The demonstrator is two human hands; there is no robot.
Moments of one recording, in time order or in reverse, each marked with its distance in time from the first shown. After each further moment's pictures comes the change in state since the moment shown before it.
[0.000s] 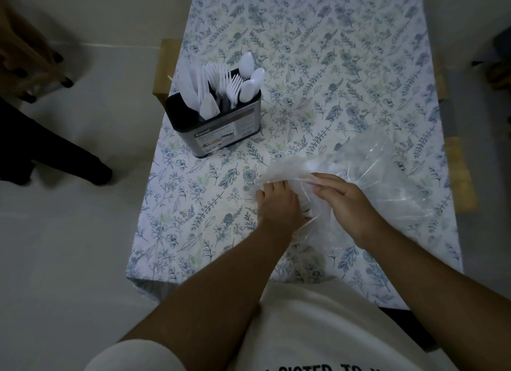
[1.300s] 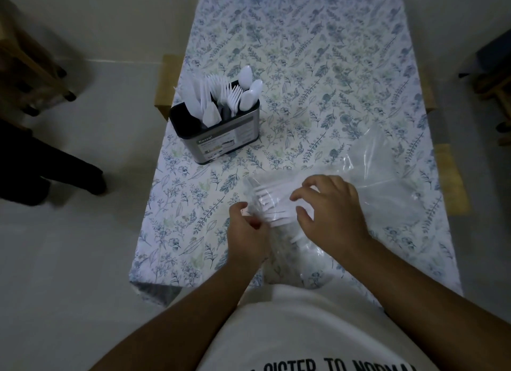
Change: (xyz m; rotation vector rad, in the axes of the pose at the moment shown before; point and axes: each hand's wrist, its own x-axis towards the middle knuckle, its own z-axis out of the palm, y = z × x) left_hand -0.062 -0.047 0.023 -1.205 0.225 -0.469; right_hand -0.024 -0.005 0.026 -1.045 0.247 -0.473
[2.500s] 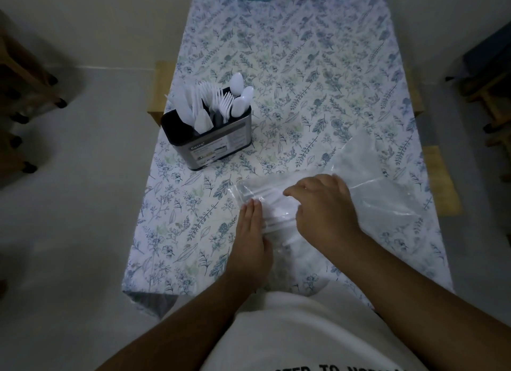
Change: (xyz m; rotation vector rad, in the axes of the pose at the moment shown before) left_hand 0.001 -0.030 0.005 0.470 -0.204 0.557; right_hand 0.015 -0.010 -0.014 -0.105 -0.168 0.077
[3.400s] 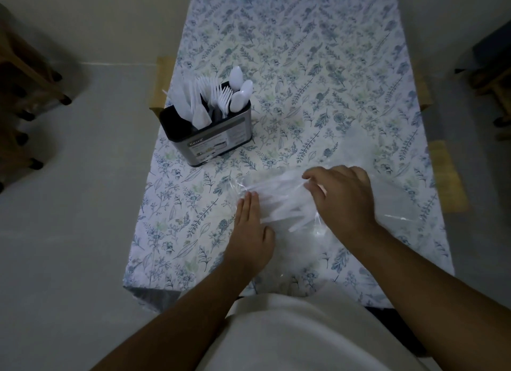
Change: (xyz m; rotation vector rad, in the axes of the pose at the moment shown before) left_hand 0.013 0.014 -0.011 -0.016 -0.062 -0.095; right_hand 0.010 0.039 0.011 0.105 0.350 -0.011
